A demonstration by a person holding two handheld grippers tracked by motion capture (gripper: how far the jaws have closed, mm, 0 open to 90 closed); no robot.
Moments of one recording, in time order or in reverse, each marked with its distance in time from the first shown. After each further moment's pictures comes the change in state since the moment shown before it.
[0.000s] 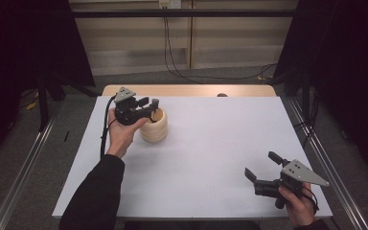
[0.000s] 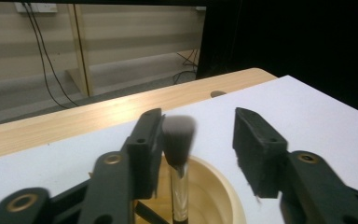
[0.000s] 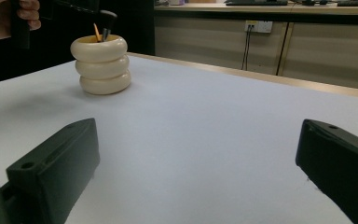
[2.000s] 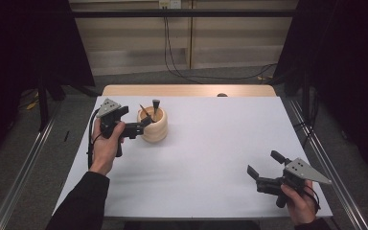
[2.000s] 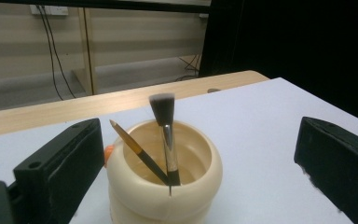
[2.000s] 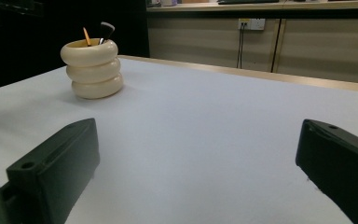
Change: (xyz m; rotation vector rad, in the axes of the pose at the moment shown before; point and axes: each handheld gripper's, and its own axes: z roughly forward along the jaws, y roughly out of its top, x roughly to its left) left arm -0.009 -0.017 -0.057 -0.033 0.010 -0.023; right arm -0.007 0.000 0.000 -0.001 -0.025 0.047
